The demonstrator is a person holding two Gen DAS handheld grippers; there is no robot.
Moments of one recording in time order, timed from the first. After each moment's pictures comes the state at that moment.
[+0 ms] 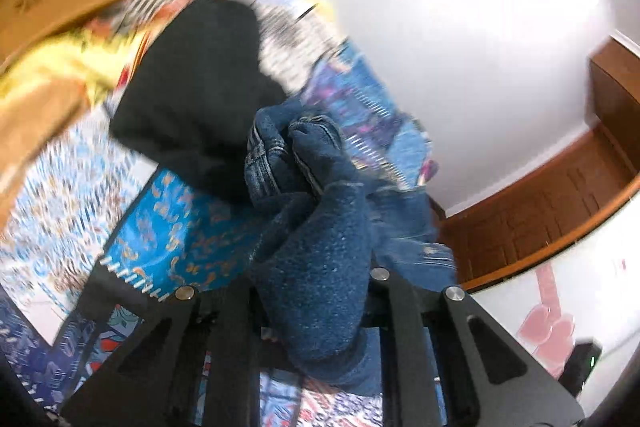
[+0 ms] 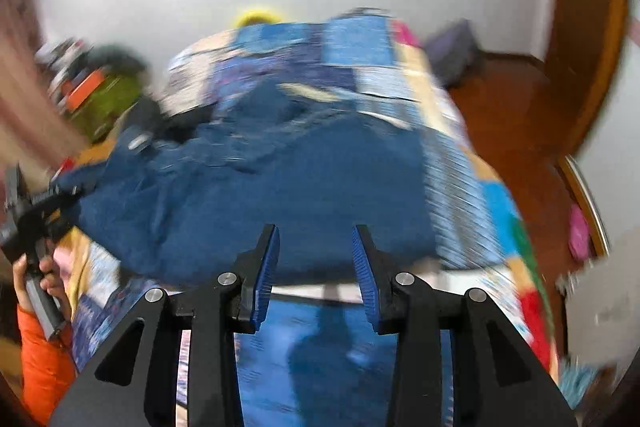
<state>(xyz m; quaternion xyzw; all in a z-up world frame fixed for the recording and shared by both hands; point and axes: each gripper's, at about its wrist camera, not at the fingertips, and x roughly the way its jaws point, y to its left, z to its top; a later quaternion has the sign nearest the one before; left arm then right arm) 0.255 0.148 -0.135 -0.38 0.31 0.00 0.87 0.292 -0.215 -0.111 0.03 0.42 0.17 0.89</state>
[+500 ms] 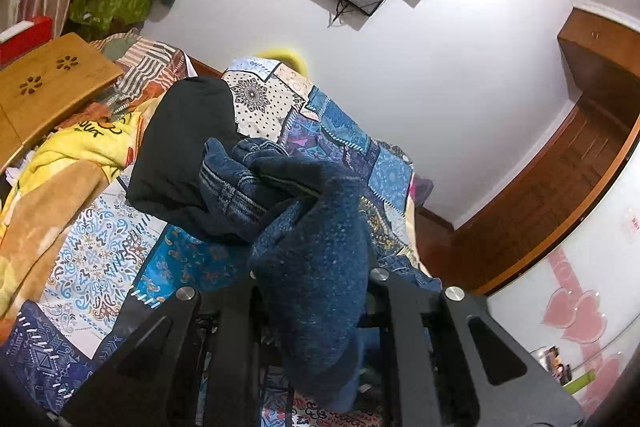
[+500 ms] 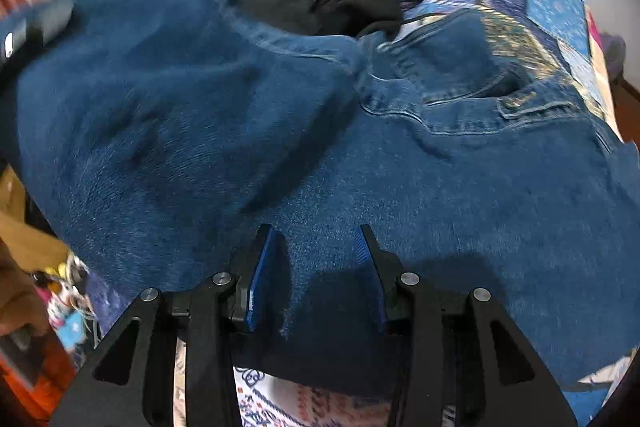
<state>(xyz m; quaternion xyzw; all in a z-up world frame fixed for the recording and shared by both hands) 0.221 0.125 -0.078 -0.30 0.26 0.02 0.92 0.312 -0.029 -0.189 -0.07 0.52 0.36 0.77</state>
